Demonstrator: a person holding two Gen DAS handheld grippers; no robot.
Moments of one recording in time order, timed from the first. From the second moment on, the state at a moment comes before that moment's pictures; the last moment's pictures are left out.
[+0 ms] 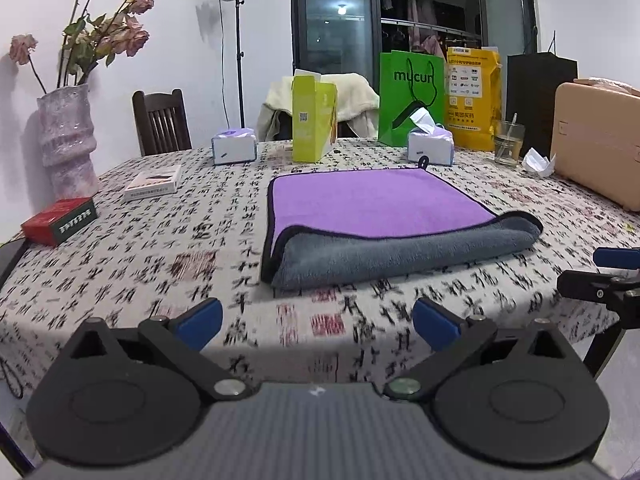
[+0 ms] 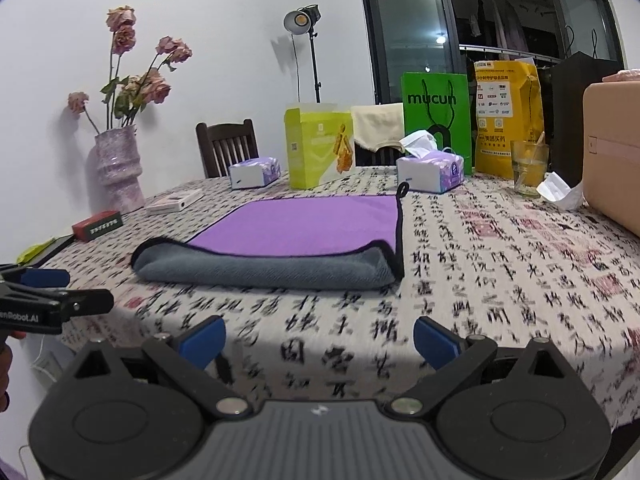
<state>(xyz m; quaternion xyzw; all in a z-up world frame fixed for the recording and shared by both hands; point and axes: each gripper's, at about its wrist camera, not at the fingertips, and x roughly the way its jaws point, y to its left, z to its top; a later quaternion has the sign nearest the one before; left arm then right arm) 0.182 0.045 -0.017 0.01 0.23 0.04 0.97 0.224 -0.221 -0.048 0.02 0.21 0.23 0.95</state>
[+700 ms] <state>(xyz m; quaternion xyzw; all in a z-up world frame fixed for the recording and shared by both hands) 0.268 0.072 -0.026 -0.01 0.24 0.03 0.97 0.318 -0.212 -0.055 0.00 0.19 0.23 0.95</state>
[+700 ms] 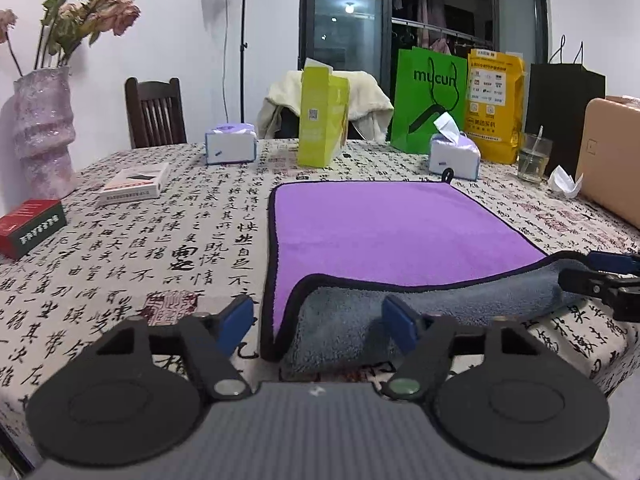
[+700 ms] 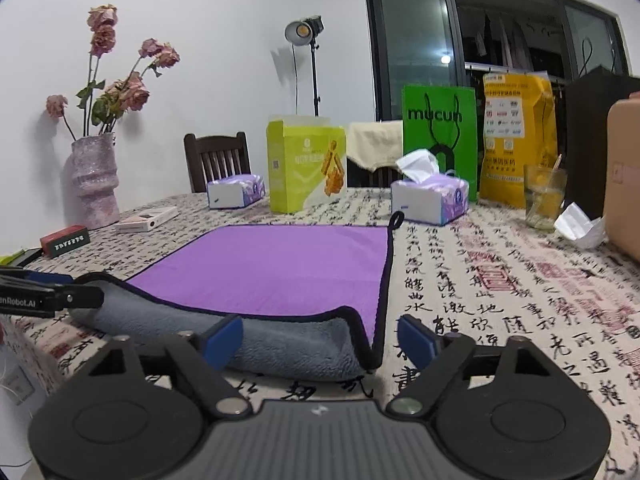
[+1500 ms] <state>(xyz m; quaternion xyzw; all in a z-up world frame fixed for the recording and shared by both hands) 0.281 0.060 -0.031 0.07 0.25 0.02 0.97 0.351 -0.199 -0.054 -0.02 0.24 0.27 0.93</state>
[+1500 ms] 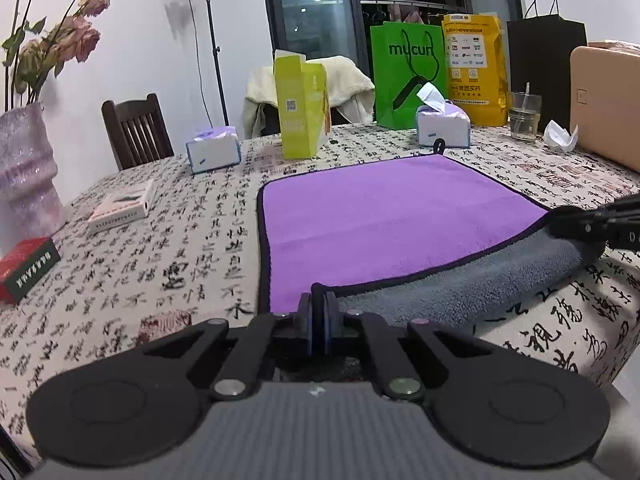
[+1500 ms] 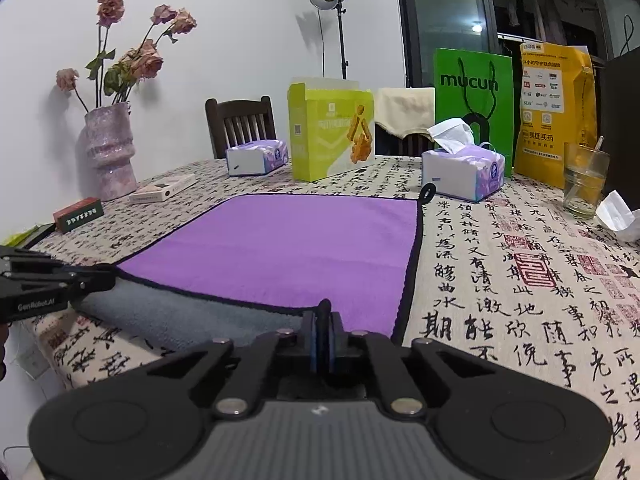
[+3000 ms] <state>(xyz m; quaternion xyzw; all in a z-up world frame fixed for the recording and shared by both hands) 0.413 0.106 0.003 0.02 0.28 0.02 0.96 0.487 -0.168 -0.020 -0.03 0.27 0.27 0.92</state>
